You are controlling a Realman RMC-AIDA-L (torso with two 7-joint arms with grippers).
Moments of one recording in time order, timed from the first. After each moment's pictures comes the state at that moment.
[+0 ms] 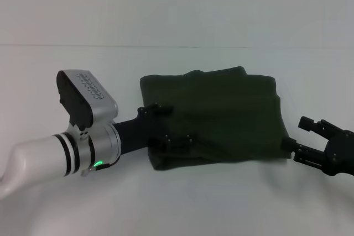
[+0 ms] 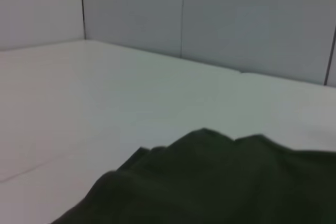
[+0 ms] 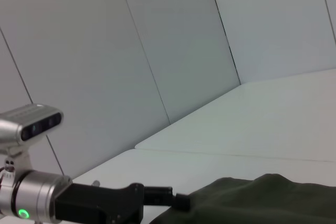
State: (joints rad) left arm -0.64 -2.18 0.99 0.34 1.59 0.95 -0.99; right arm 0.36 2.07 -0.54 -0.46 -1.82 -1.54 1.18
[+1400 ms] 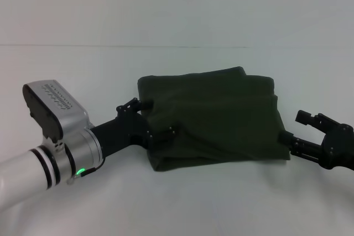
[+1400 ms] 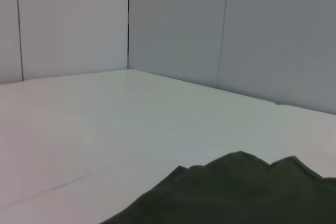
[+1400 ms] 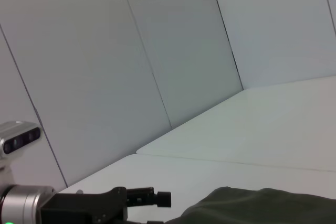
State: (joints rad) left arm -0.58 -2.18 0.83 0.29 1.55 1.03 -0.84; right arm 0.38 2.08 -0.54 -0.46 -1.82 -1.54 1.18
